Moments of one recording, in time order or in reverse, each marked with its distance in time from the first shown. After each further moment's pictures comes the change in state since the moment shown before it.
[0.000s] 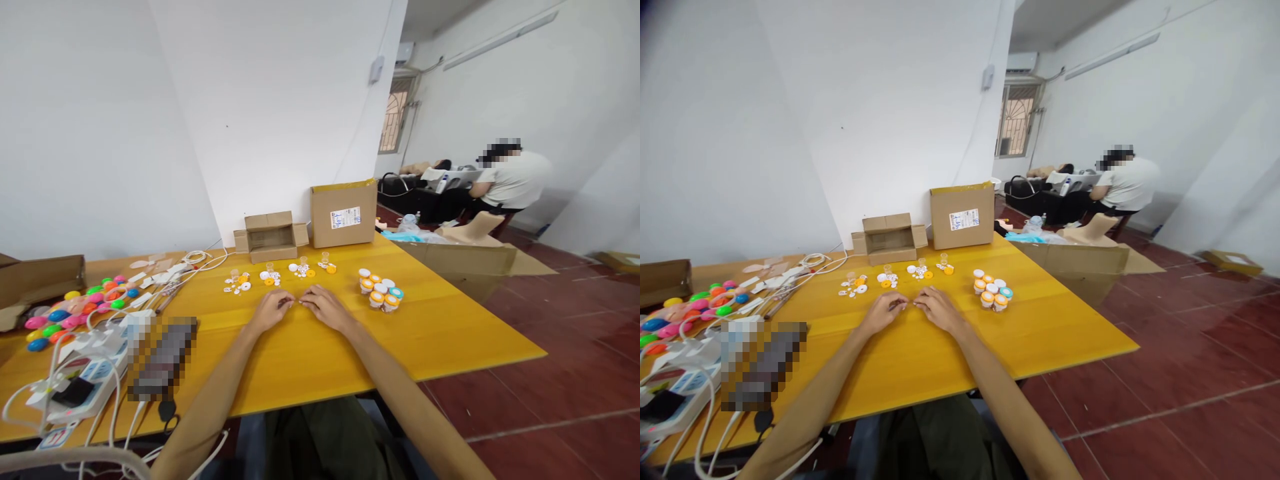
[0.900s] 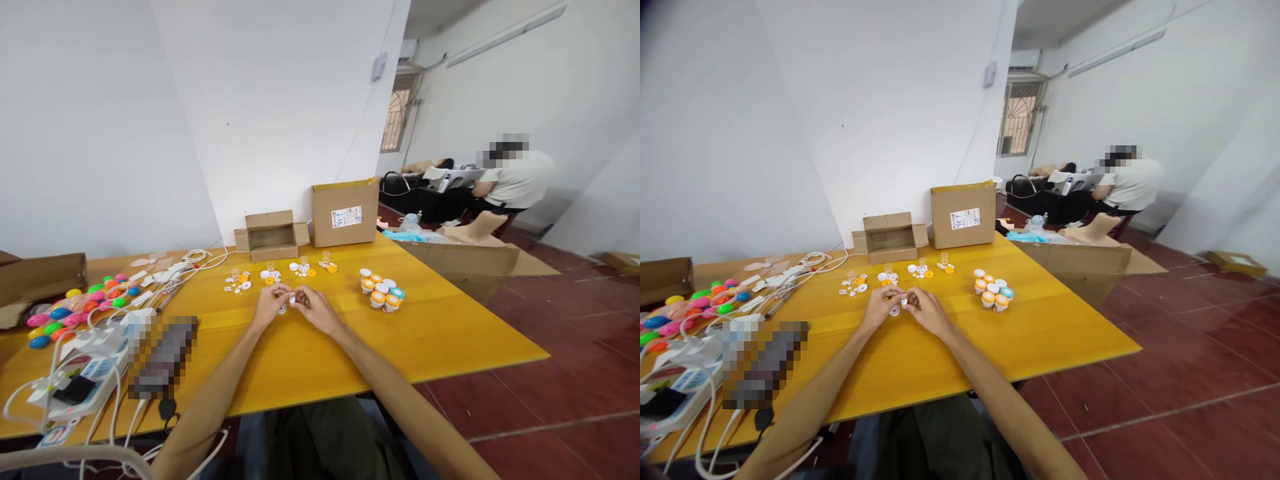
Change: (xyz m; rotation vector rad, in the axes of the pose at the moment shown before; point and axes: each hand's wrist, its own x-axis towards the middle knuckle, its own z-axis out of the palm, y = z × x) left_hand 0.007 0.012 -0.001 -0.347 0.220 -0.173; right_hand 0.012 -0.028 0.019 0.458 0.142 0.242
